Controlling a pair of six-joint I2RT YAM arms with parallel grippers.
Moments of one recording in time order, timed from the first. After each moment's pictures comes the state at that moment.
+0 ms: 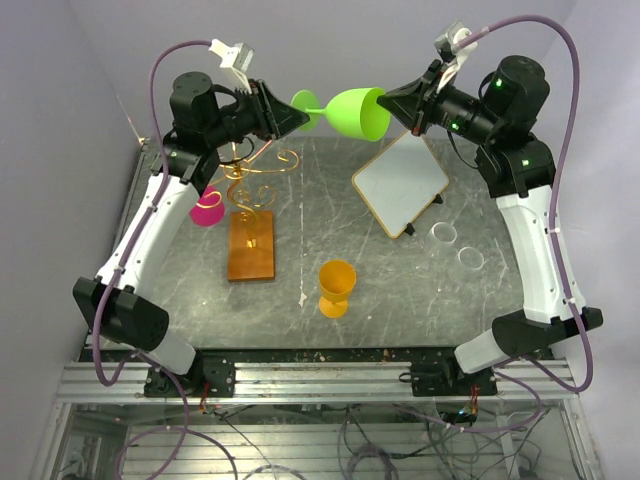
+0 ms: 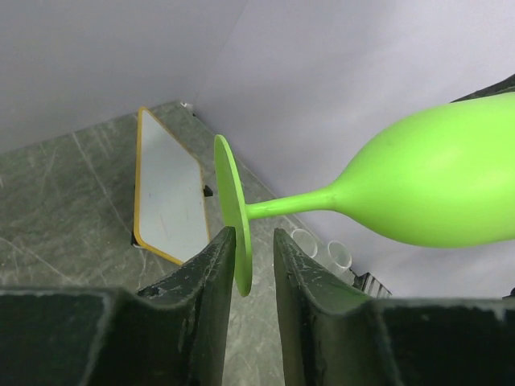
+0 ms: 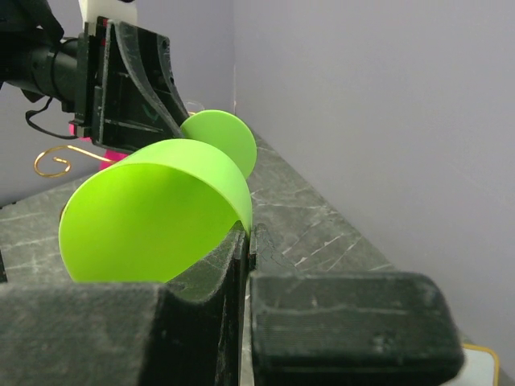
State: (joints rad) left arm -0.33 1.54 1.71 -0.12 0.65 -0.55; right arm 0.32 1.51 2.04 -0.49 -0.64 -0.07
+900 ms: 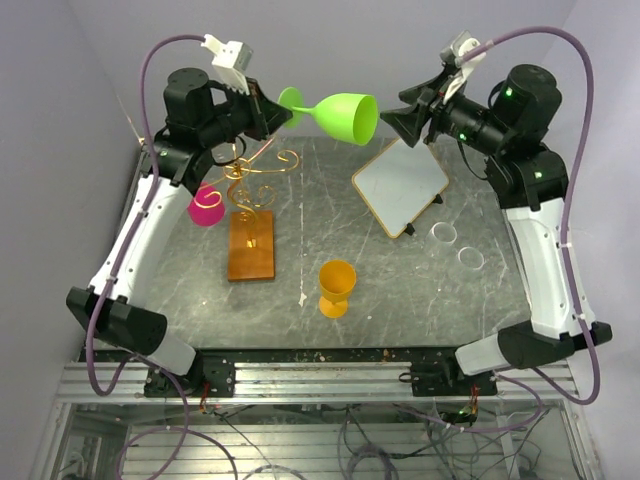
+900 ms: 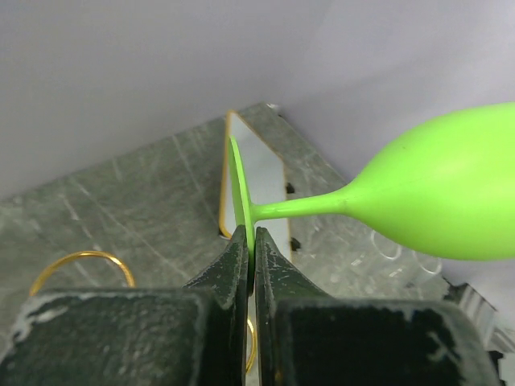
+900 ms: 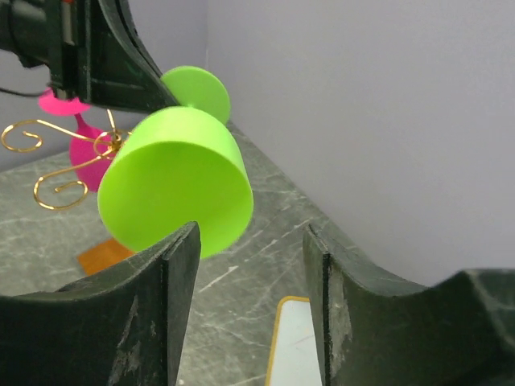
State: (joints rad) left arm -0.34 1.52 1.77 -0.30 0.49 -0.33; right arm 0.32 1.45 2.01 -0.55 -0.58 -0.17
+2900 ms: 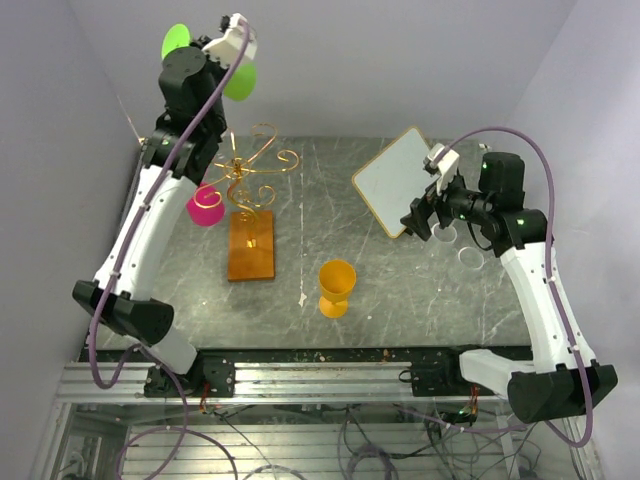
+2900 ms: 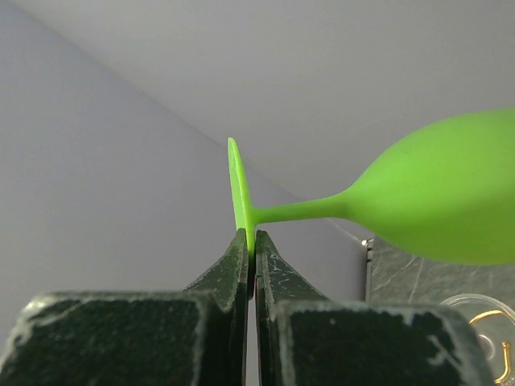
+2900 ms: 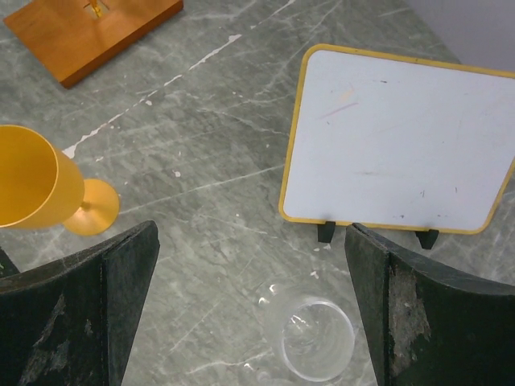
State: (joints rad) left arm -0.39 1.57 1.98 -0.24 -0.63 0.90; right arm 0.13 1.14 1.27 -0.72 -0.59 -0.53
